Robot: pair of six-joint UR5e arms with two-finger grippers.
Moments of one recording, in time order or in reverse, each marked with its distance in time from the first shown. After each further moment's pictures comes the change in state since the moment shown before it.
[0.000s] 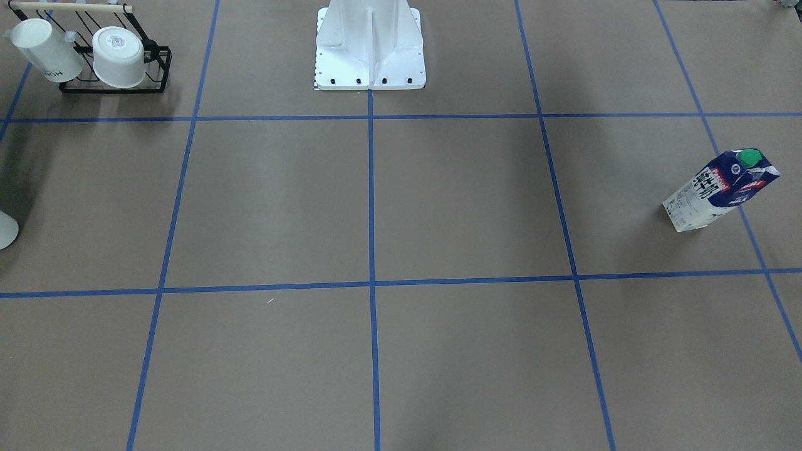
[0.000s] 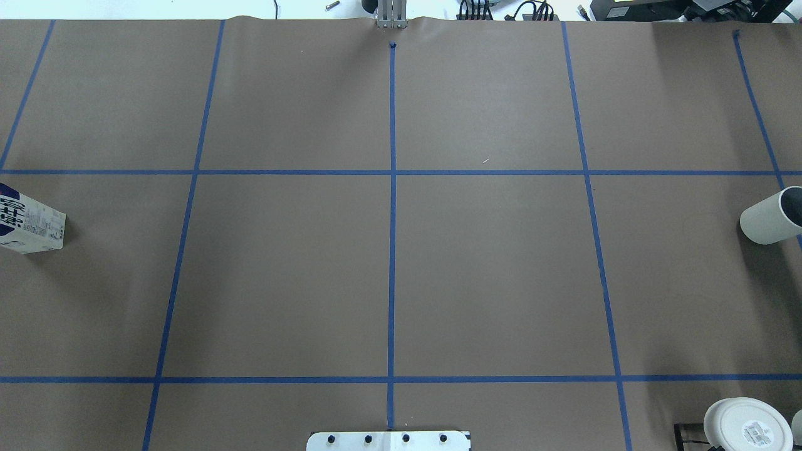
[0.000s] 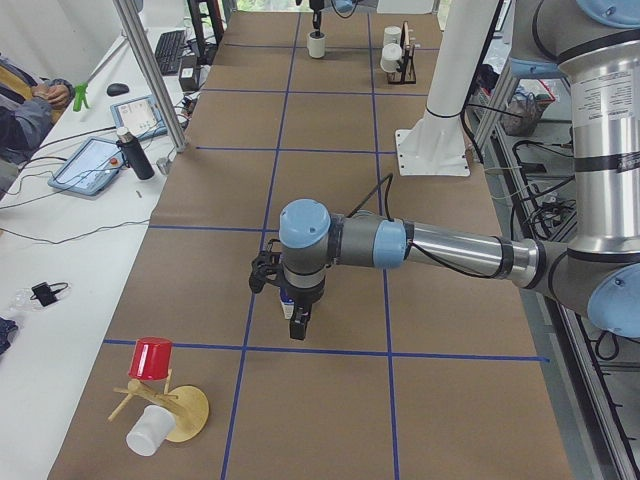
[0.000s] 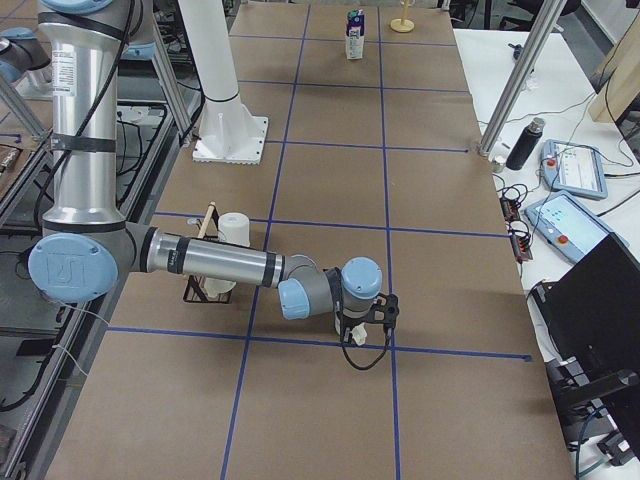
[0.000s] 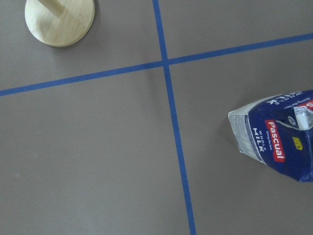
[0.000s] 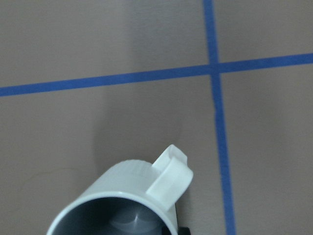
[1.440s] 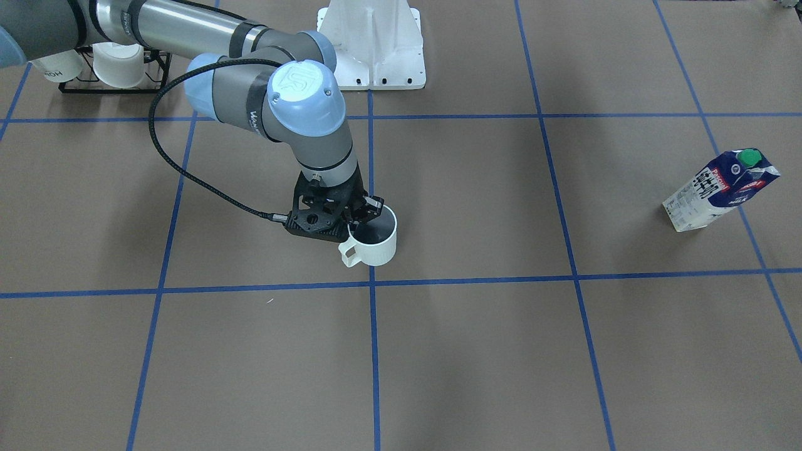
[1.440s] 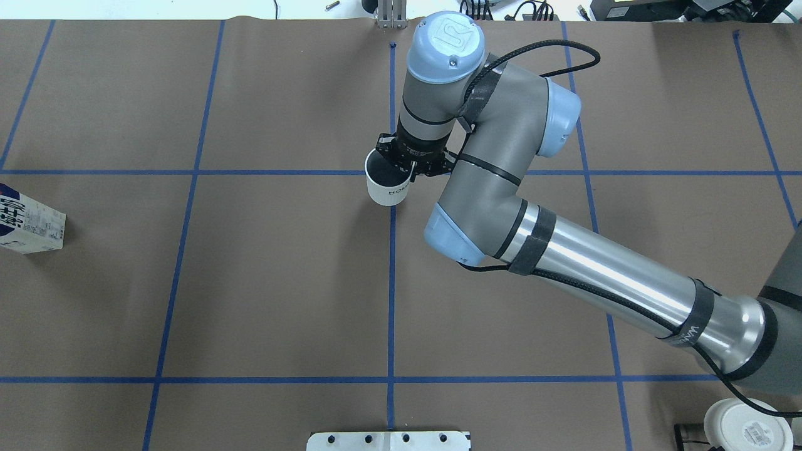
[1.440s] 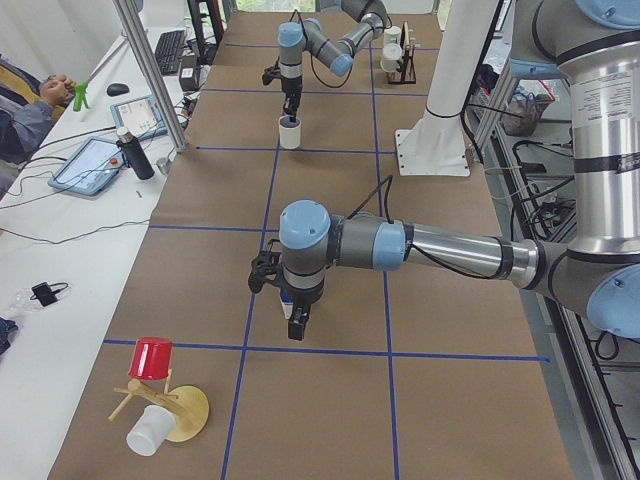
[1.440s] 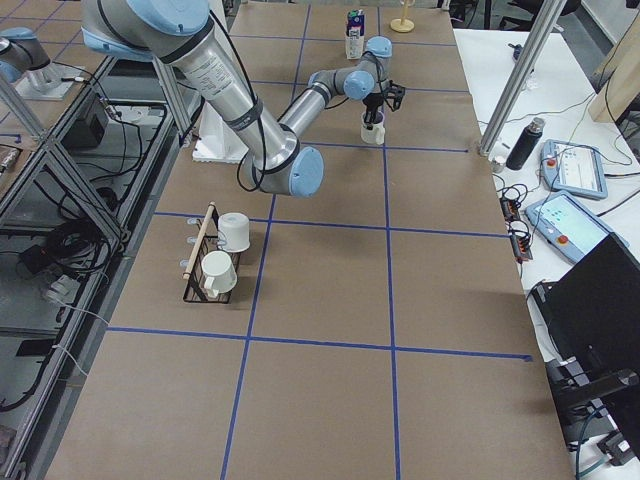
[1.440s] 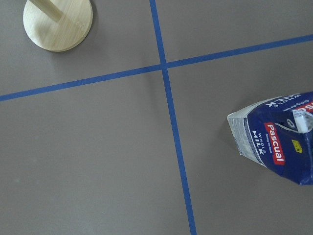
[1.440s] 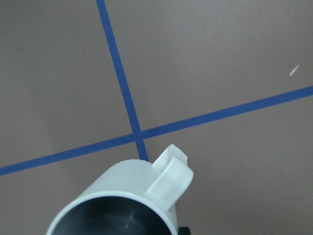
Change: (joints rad) left arm 0.003 0.000 0.007 -0.020 0.002 0.001; right arm -0.663 0.959 -0.134 -0.334 -0.375 0.937
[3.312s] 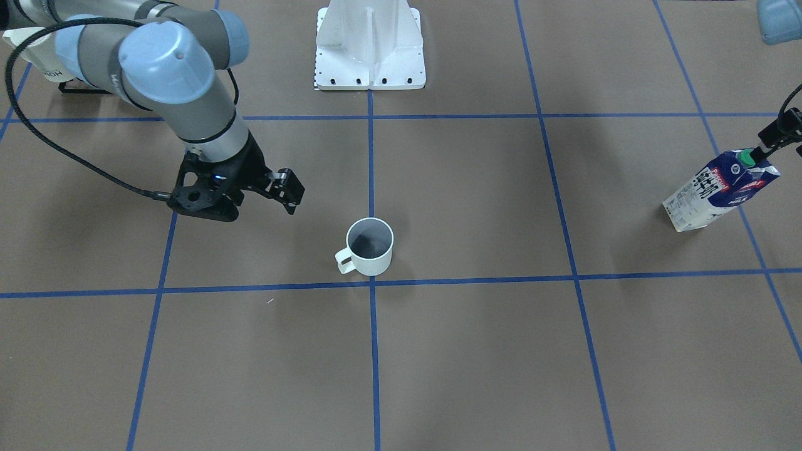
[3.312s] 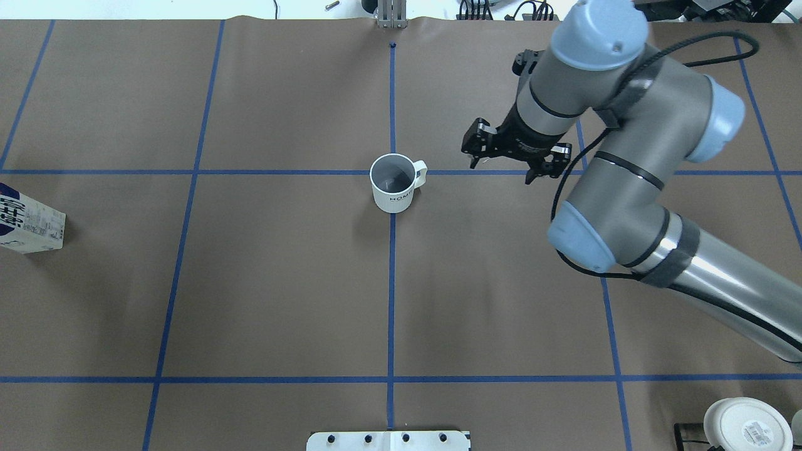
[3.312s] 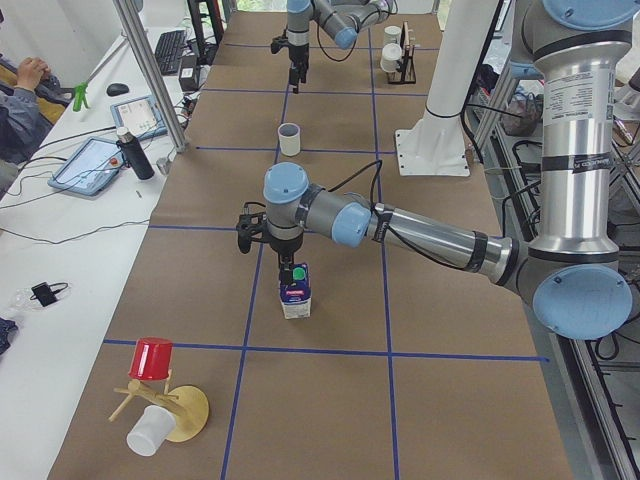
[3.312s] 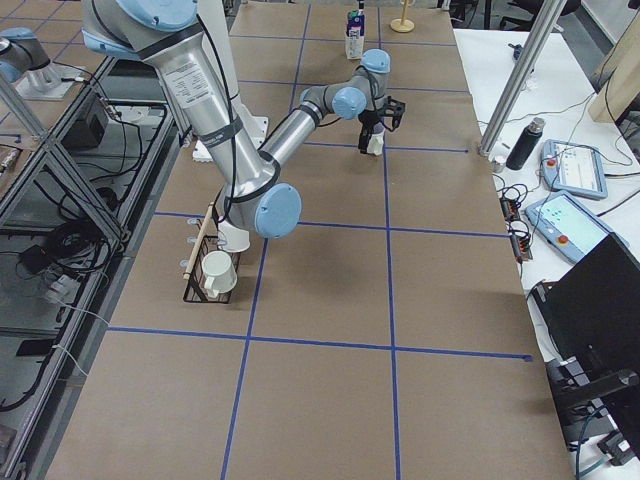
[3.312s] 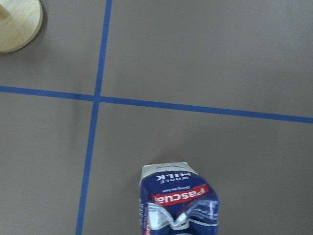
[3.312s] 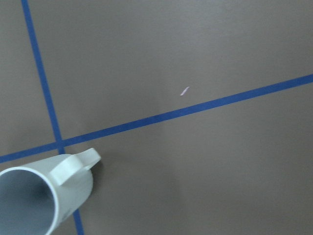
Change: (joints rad) left arm 0.211 -0.101 0.001 -0.188 -0.064 -0.656; right arm 0.125 -0.336 0.388 -0.087 0.098 -0.113
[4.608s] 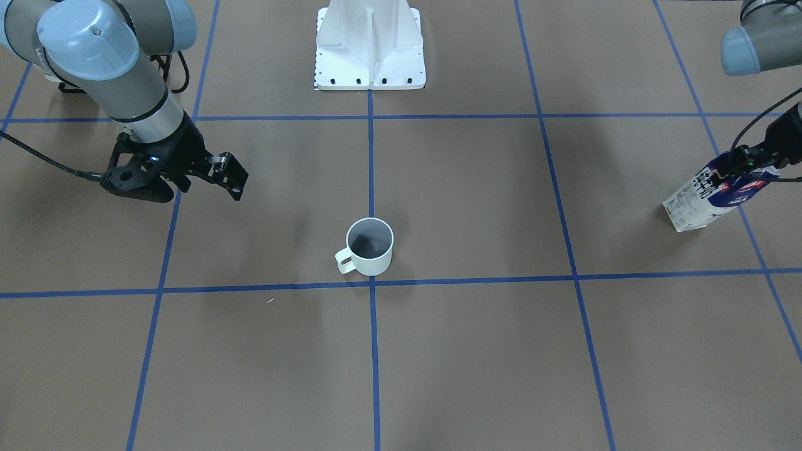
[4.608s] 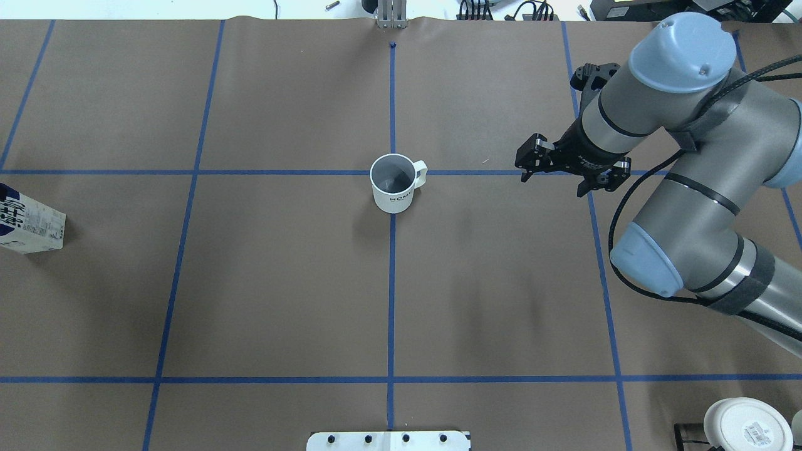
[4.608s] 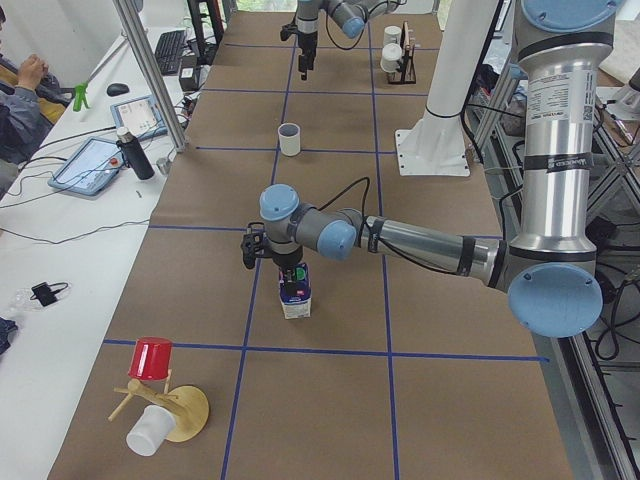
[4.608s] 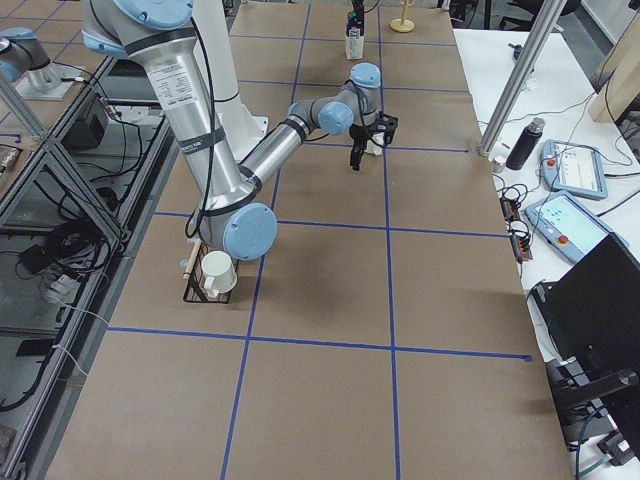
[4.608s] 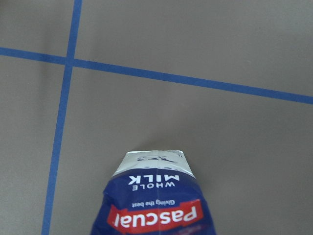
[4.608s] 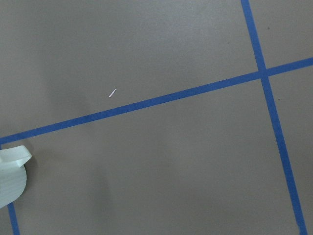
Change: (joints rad) left arm 0.128 -0.022 0.121 -0.073 0.061 -0.082; right arm 0.020 -0.131 0.103 -0.002 -0.007 -0.032
